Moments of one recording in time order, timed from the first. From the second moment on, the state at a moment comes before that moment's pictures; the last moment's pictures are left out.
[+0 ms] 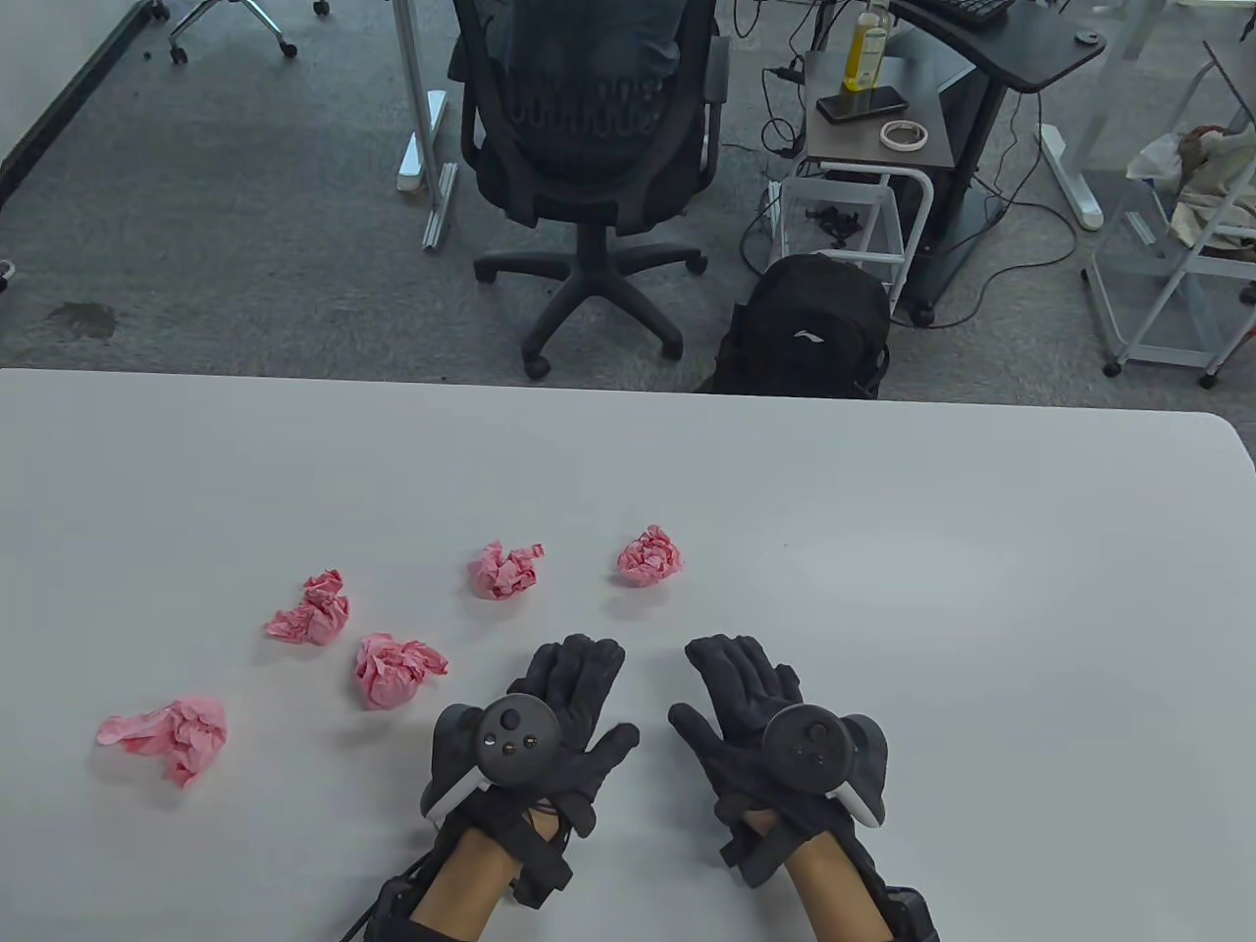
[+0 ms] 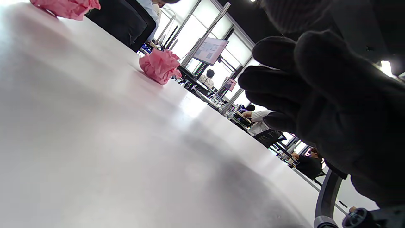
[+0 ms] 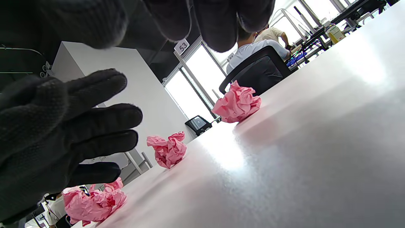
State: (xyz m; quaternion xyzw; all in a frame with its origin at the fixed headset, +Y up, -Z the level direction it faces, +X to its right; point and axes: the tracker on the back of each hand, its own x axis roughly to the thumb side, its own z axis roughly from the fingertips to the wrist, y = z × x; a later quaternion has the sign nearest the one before) left_hand -0.116 -0.754 -0.285 -0.03 -0.20 0.29 0.94; right_hand 0.140 -0.760 -0.296 0.17 -0.06 0.92 0.35
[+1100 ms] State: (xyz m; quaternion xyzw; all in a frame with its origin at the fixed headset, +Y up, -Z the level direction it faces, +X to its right) left_hand -0.137 -0.750 -0.290 -0.01 -0.17 0.36 0.92; right_hand 0.069 -0.757 -0.462 0.02 0.13 0.97 0.19
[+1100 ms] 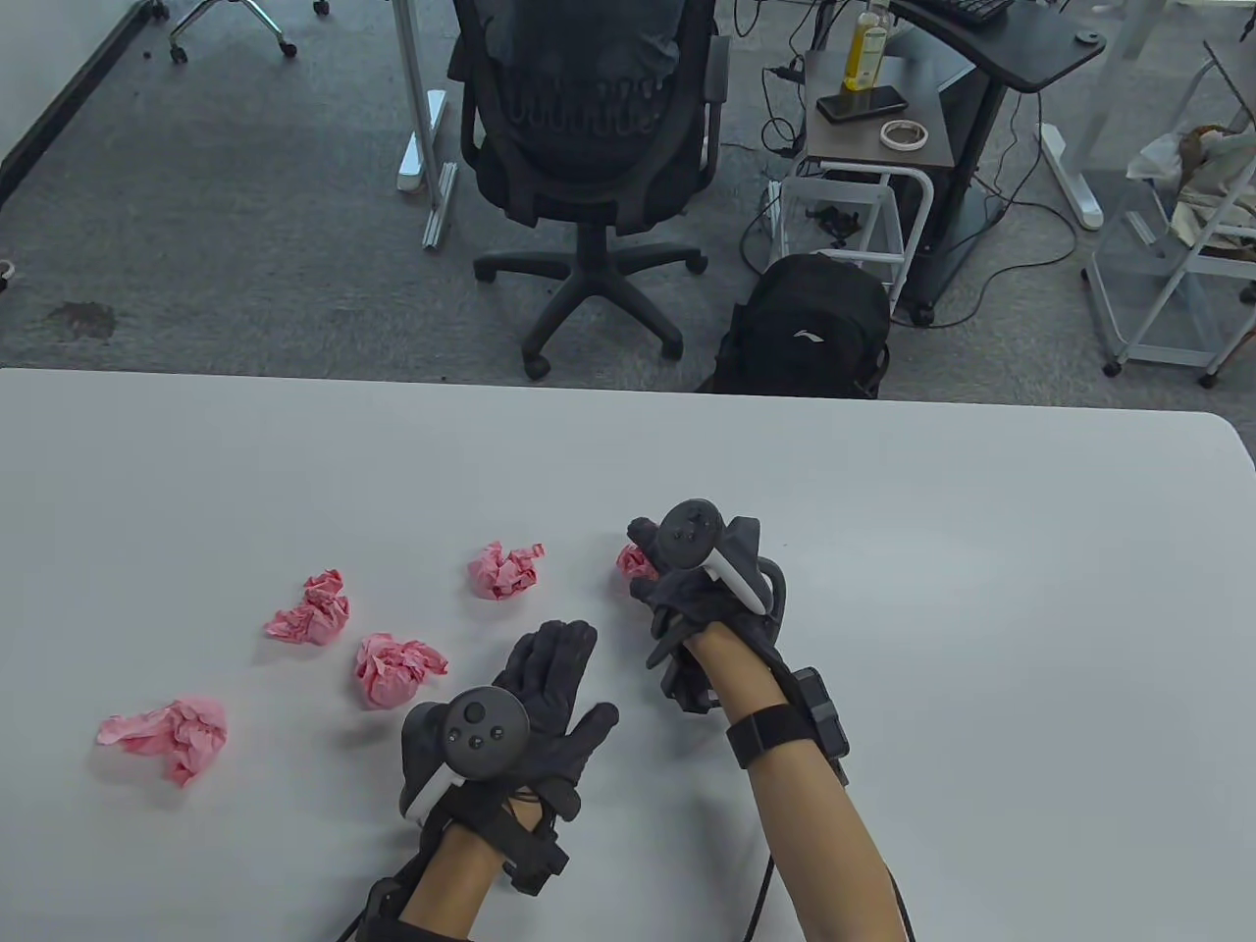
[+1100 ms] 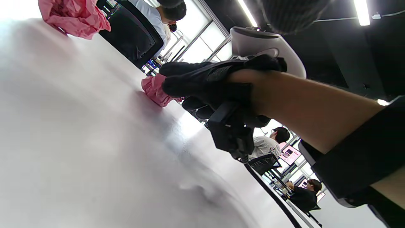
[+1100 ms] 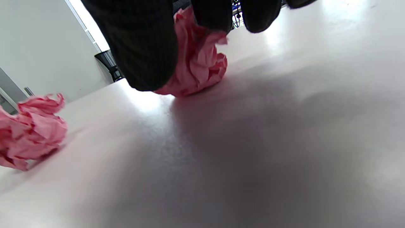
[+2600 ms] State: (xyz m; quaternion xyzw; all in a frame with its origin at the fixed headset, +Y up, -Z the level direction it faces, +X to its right) left_hand -0.097 -0.767 -0.289 -0.10 -0.28 0.61 0.73; right_hand 0.117 -0.731 -0.257 0.34 -0.19 0.85 0.35
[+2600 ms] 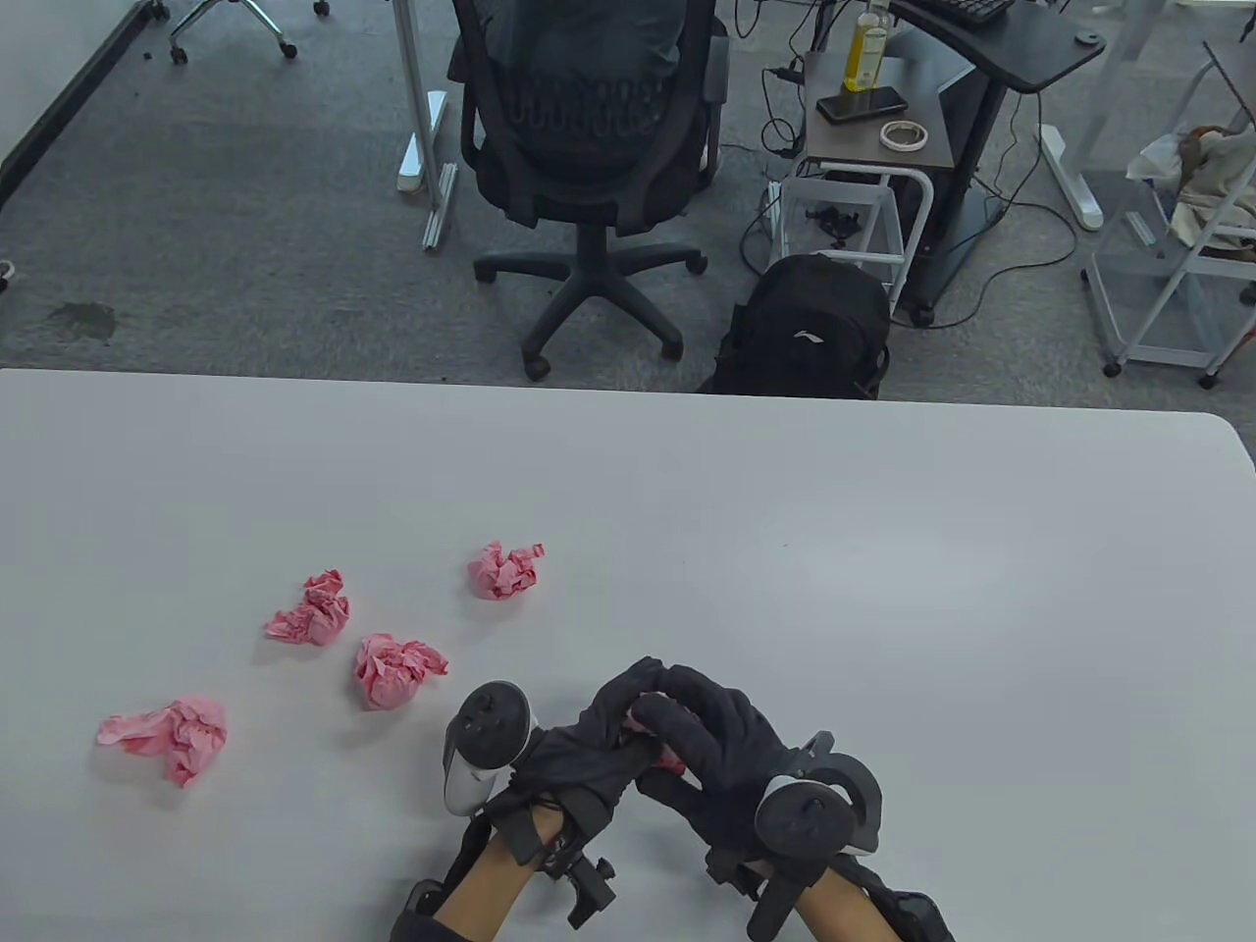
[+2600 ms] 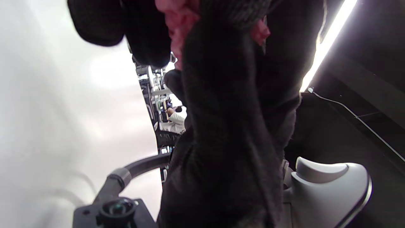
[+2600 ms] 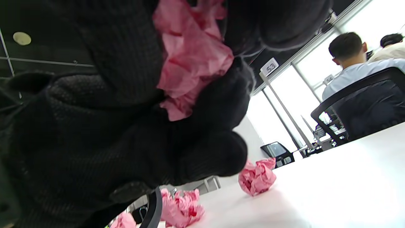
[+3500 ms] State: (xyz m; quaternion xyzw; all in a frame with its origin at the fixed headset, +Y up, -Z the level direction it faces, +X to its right) left_hand -0.103 -0.759 -0.288 -0.11 -0.27 0.60 0.74; right_hand 0.141 -0.735 -0.276 0.27 -0.09 0.79 0.54
